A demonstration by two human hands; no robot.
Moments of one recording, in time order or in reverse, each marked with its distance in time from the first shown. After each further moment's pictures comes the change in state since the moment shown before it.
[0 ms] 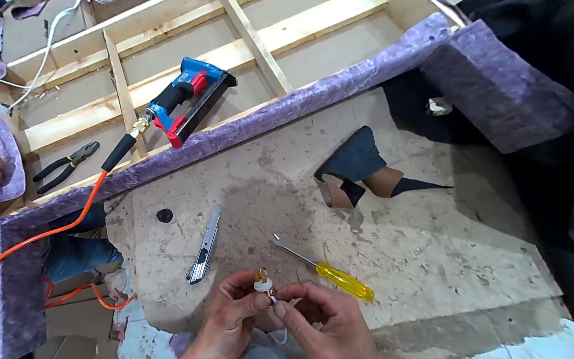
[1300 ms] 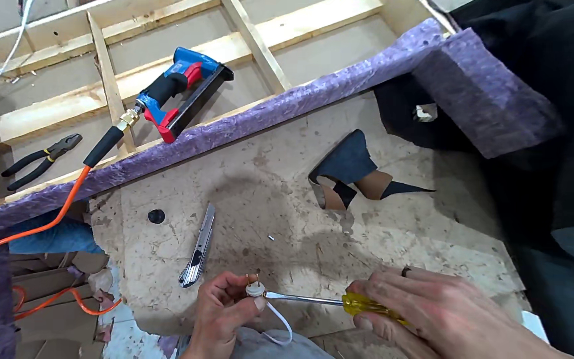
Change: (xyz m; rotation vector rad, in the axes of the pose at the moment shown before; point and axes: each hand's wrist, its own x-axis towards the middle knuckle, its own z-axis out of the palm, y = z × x) left_hand -0.002 0.006 -0.001 0.280 0.147 0.103; right_hand 0.025 -0.042 -0.127 -1.015 -0.463 -0.364
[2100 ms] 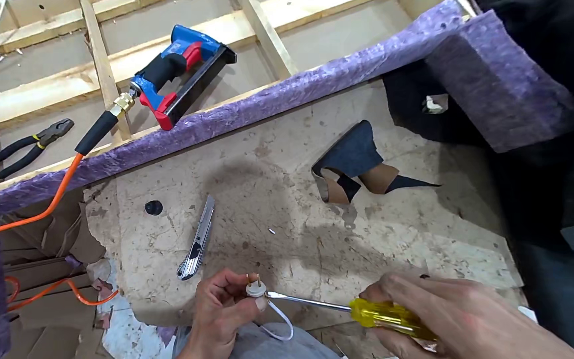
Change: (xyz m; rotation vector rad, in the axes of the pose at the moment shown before) left_hand -0.005 -0.003 -0.001 -0.006 -0.022 0.017; right_hand 0.000 -0.011 -0.018 0.117 -0.100 0.034
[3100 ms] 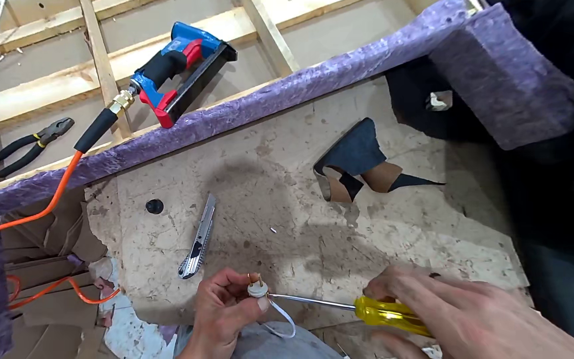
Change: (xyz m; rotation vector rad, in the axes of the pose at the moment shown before) left_hand -0.001 0.001 0.002 -0.055 0.001 -0.016; right_hand 0.001 -0.003 -0.004 -0.160 -0.005 -0.030
